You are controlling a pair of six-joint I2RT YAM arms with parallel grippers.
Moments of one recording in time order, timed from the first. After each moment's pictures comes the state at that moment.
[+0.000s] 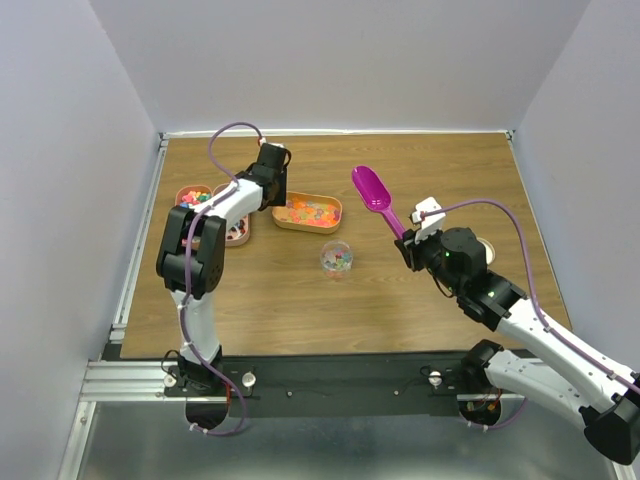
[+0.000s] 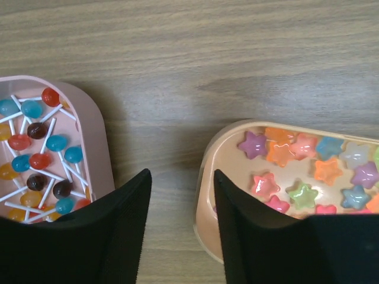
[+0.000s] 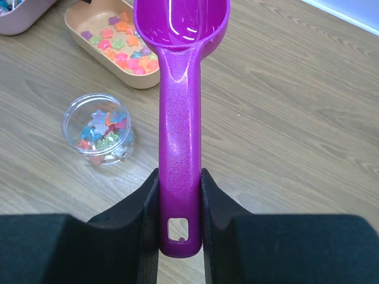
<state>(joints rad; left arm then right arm) -0.33 1.96 1.43 -0.35 -0.25 -0.21 0.67 0.82 0.63 -0.12 0.17 -0.06</state>
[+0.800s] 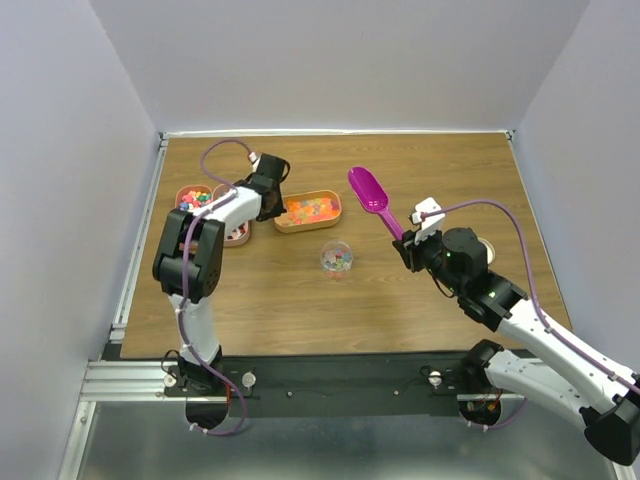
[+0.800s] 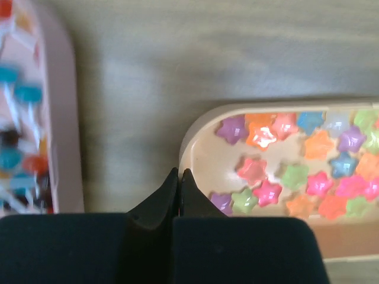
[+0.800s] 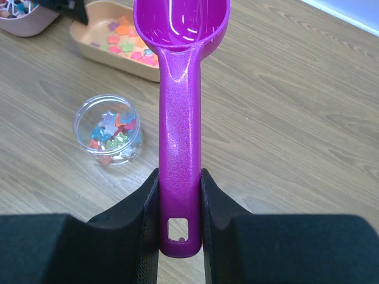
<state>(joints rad) -0.33 1.95 1.37 -0.36 -0.21 -0.42 0.67 0.82 0.63 -0.12 0.14 -0.05</state>
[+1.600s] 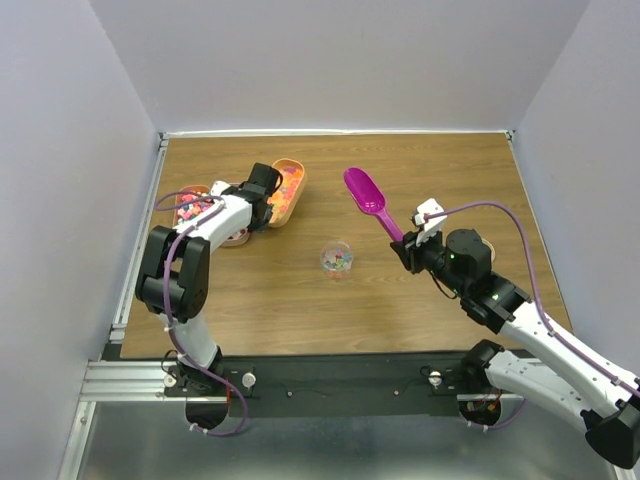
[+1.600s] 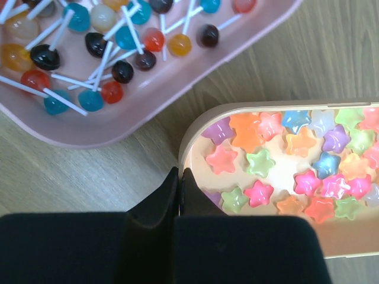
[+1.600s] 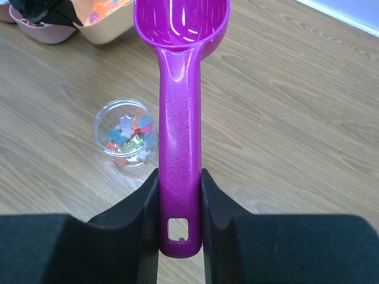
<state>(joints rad) -0.34 1.75 1.20 -0.56 -0.40 -1.42 0.67 0.79 0.63 -0.12 0.08 -0.04</state>
